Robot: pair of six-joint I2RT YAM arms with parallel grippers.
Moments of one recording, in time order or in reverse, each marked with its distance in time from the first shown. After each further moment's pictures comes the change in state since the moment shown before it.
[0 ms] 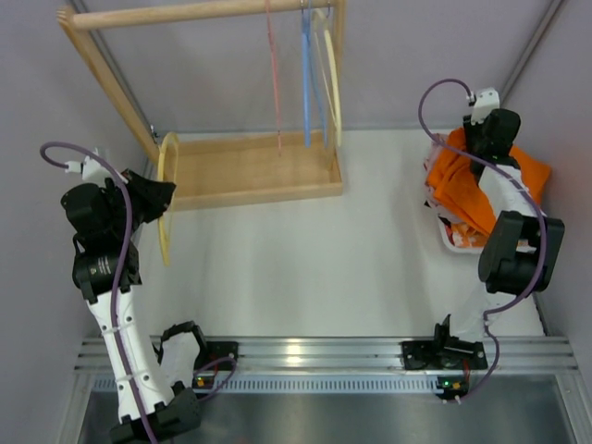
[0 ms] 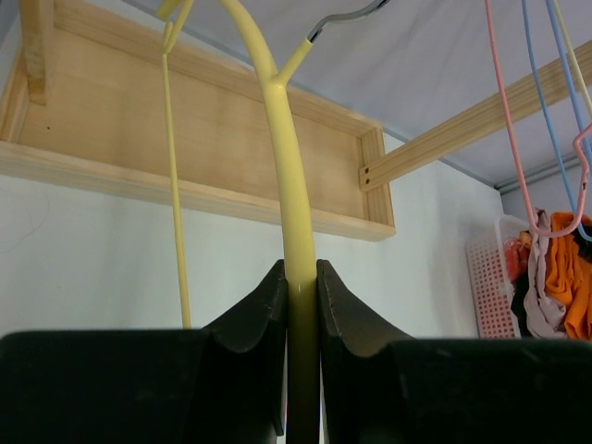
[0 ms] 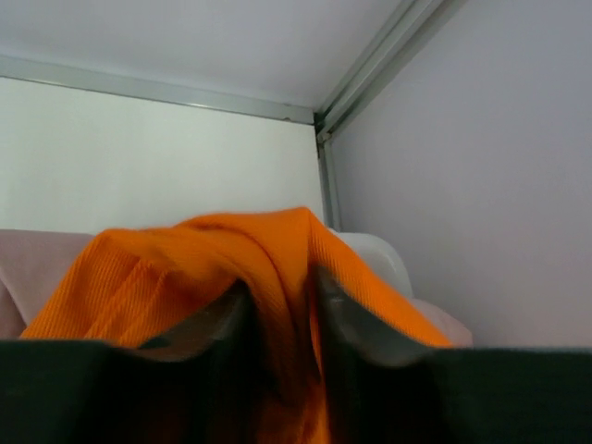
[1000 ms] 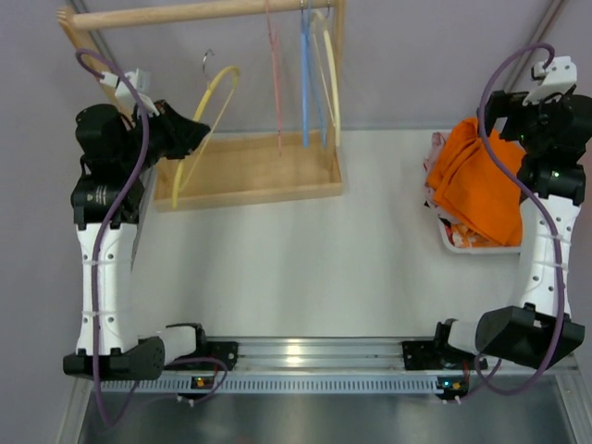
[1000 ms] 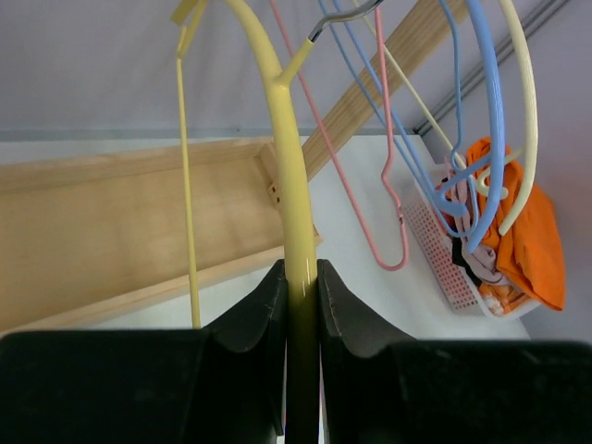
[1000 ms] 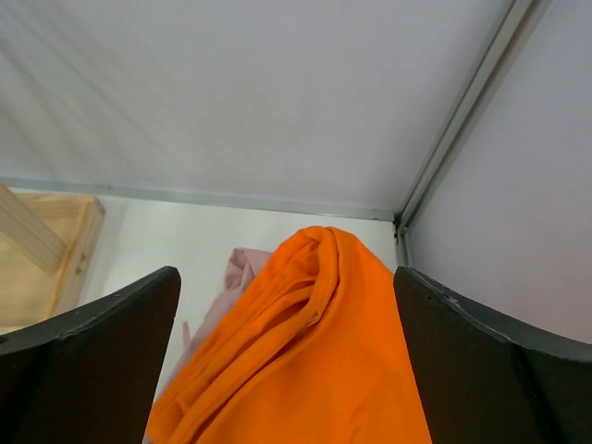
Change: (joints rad) left arm -0.305 0.378 0.474 0.011 0.036 0.128; right arm -0.115 -0.459 0.153 -0.377 -0.395 0.286
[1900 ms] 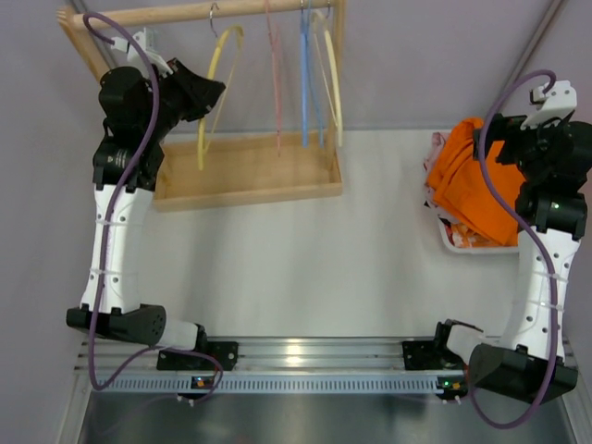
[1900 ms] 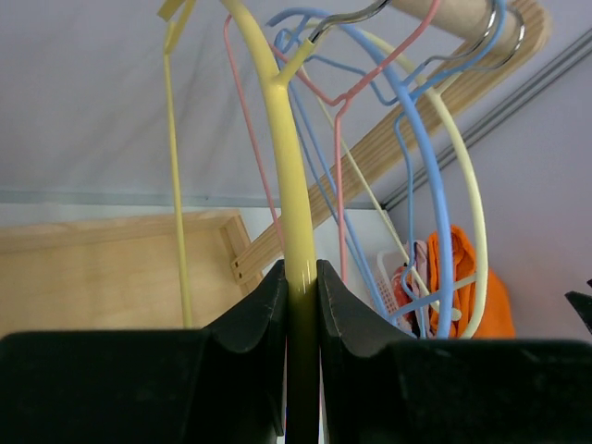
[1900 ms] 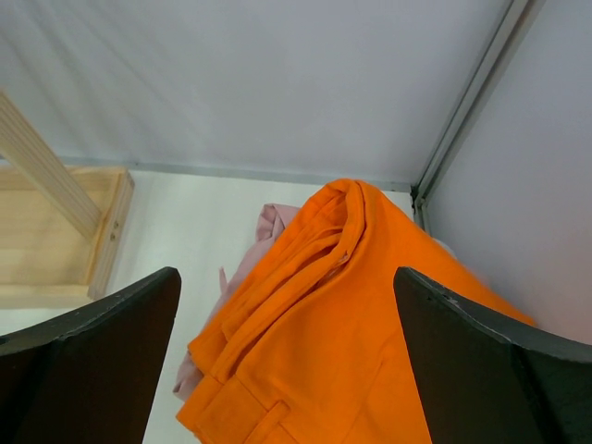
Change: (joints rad) left arm -0.183 0.226 0.221 0.118 -0.217 -0.172; right arm -0.003 -0.197 -0.120 -0.099 -0.021 0.028
